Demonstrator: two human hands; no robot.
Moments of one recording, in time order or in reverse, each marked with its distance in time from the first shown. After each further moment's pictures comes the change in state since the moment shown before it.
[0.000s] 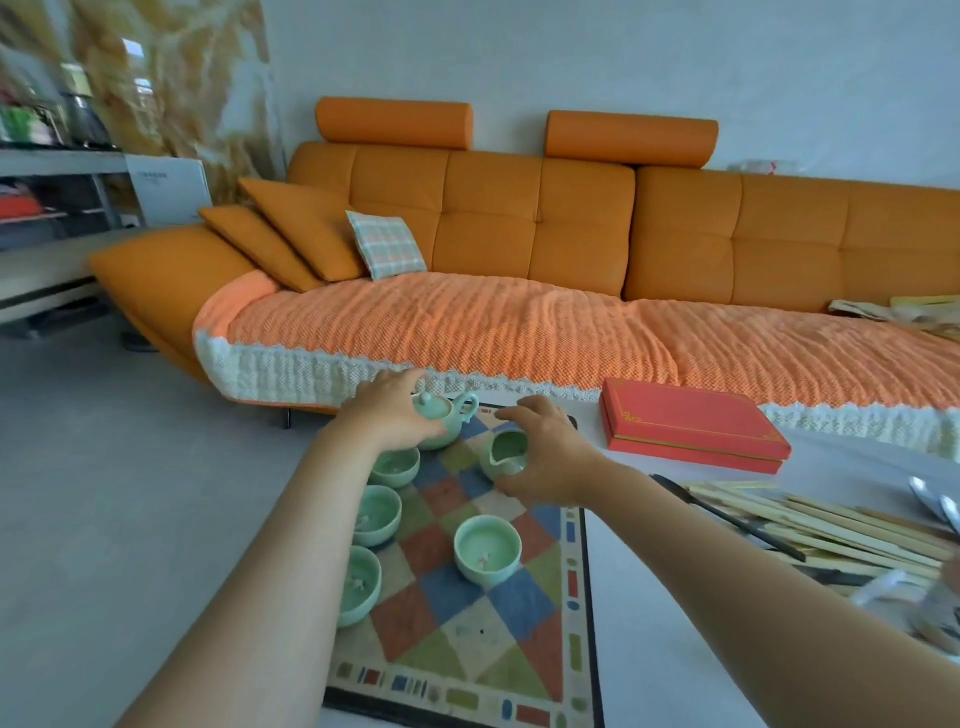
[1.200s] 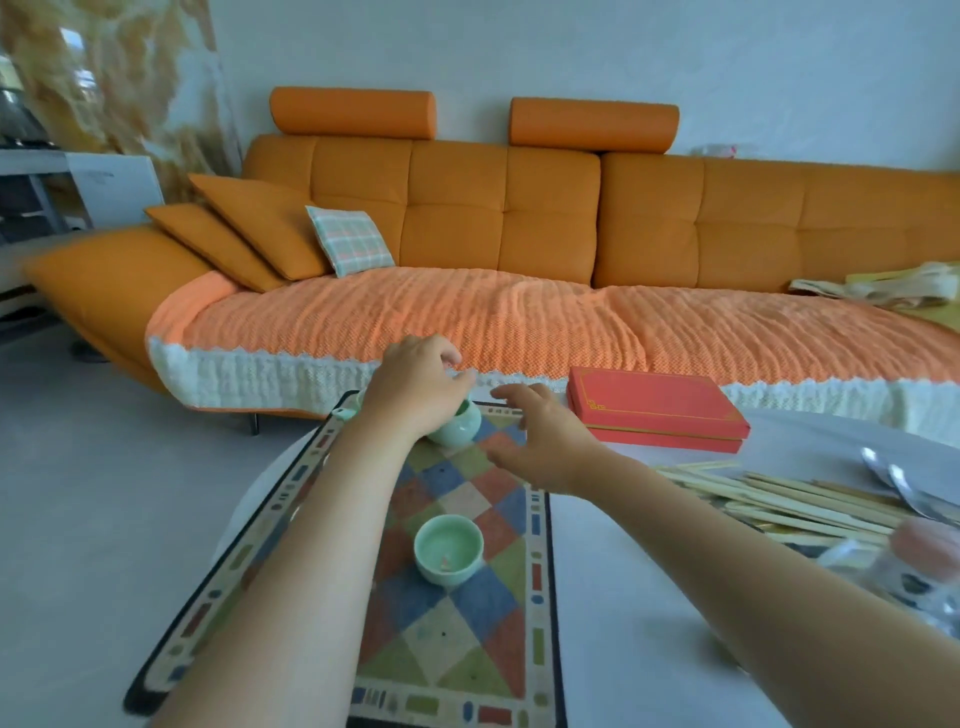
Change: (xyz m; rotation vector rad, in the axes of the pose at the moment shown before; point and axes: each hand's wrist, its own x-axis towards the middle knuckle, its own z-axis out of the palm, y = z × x) left_hand -0.006 0.074 0.009 -0.178 0.246 0.211; right_hand -0.019 0.013 -0.022 0.176 0.096 0.075
